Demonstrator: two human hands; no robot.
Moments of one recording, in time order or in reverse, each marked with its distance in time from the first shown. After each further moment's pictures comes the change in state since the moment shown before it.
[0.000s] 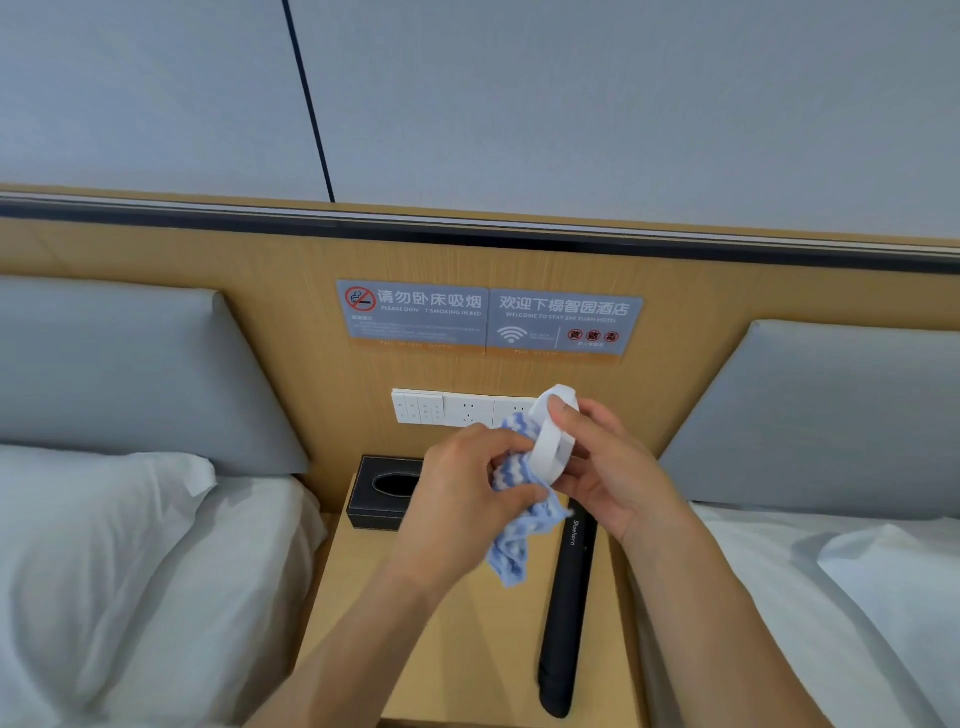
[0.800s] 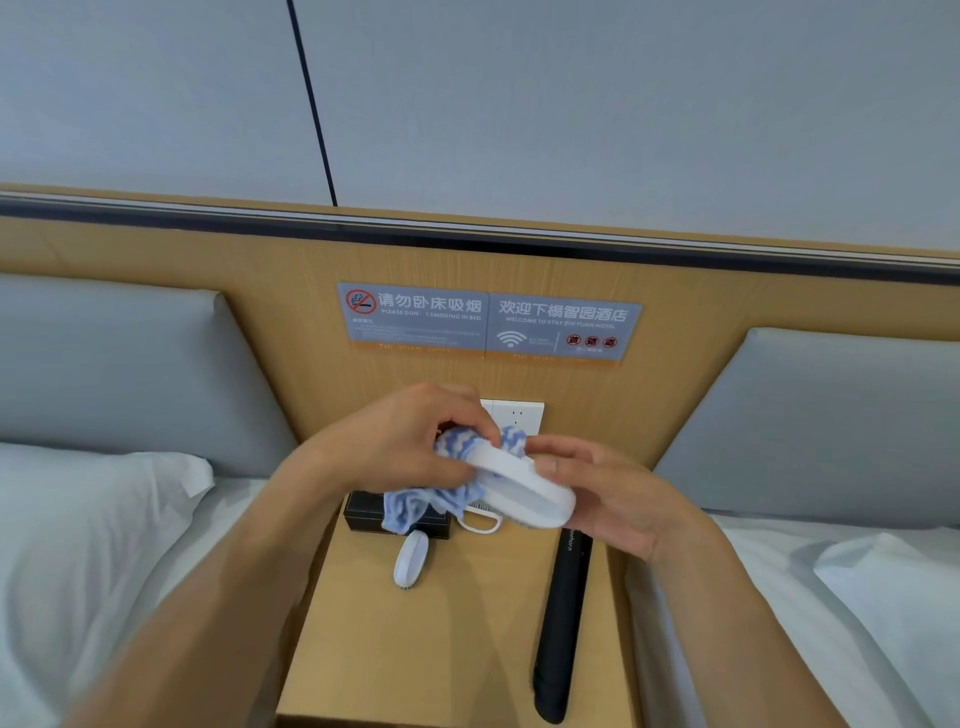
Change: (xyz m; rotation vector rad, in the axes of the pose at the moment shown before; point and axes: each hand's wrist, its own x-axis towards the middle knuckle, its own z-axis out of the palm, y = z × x) left_hand 0.052 -0.002 -0.079 0.247 -0.518 0.260; right_hand -0.009 -0.005 -0.015 -0.160 -0.378 0.185
